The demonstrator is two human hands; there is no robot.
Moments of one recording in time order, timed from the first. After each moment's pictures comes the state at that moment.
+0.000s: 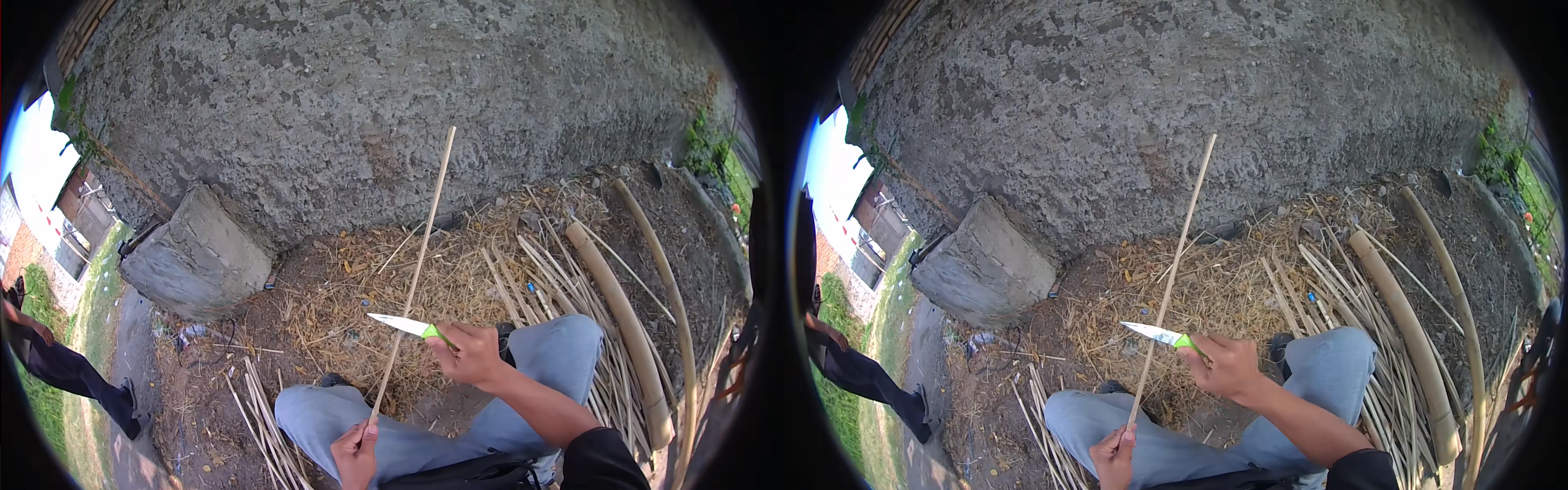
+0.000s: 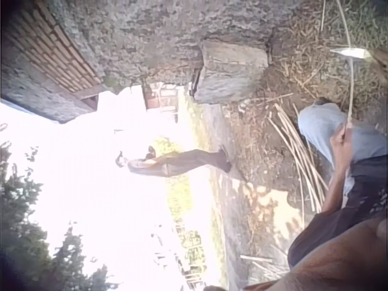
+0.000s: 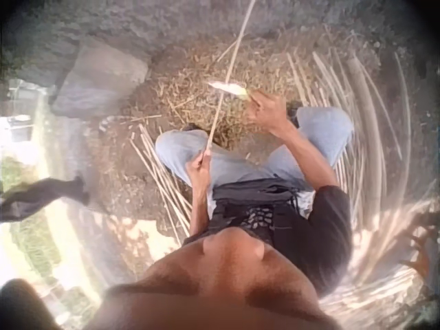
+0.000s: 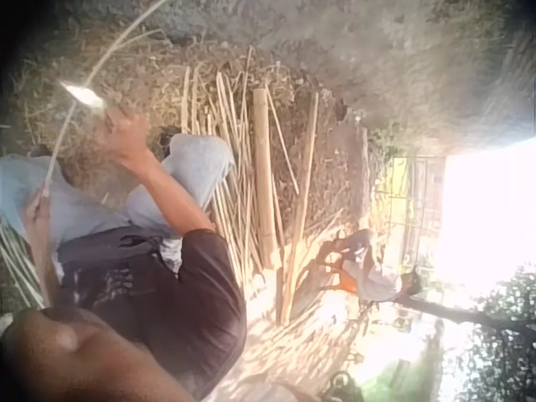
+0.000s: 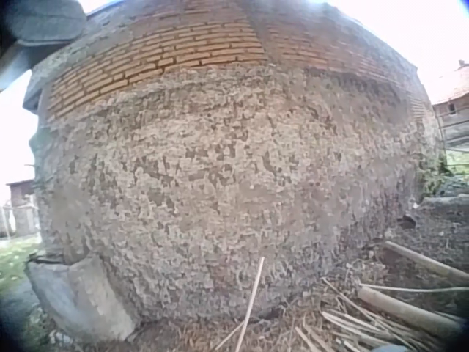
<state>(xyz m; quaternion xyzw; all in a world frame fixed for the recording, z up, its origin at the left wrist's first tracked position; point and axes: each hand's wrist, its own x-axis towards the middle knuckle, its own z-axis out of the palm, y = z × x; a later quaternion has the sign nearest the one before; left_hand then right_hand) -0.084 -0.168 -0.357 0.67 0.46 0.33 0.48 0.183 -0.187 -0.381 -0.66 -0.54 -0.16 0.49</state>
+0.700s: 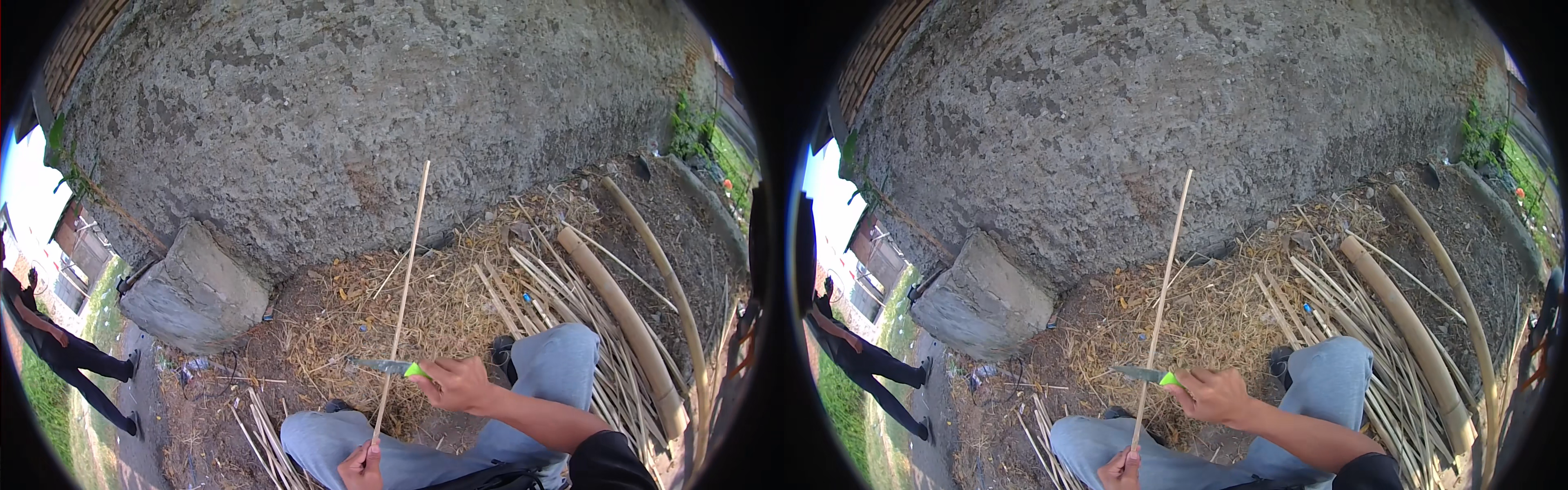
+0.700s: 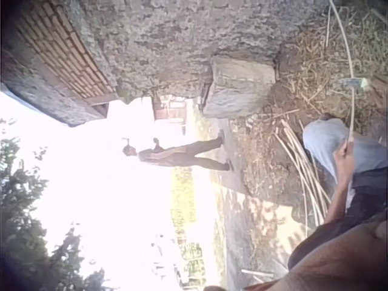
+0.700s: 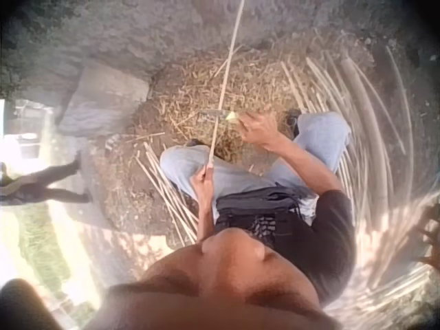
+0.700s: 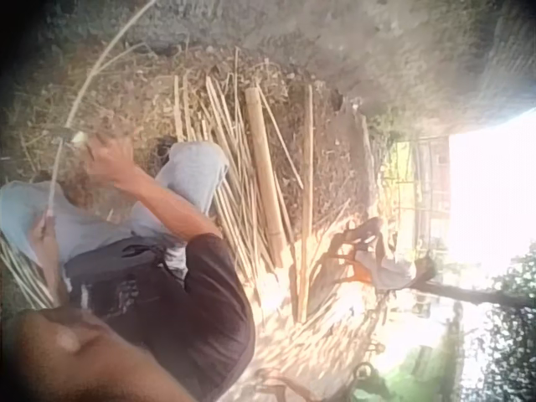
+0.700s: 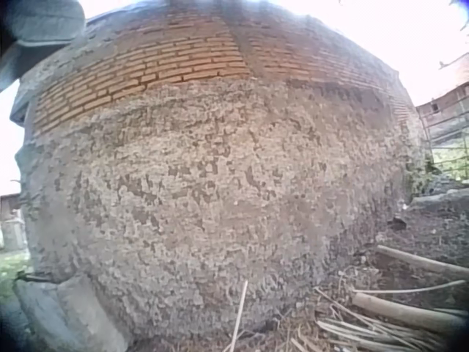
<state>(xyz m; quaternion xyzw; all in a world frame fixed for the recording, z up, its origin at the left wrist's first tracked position) -0.081 -0.165 -0.364 0.72 0.46 0.31 0.41 0.168 -0.191 -0.385 -0.67 -0.57 -0.16 0.44</state>
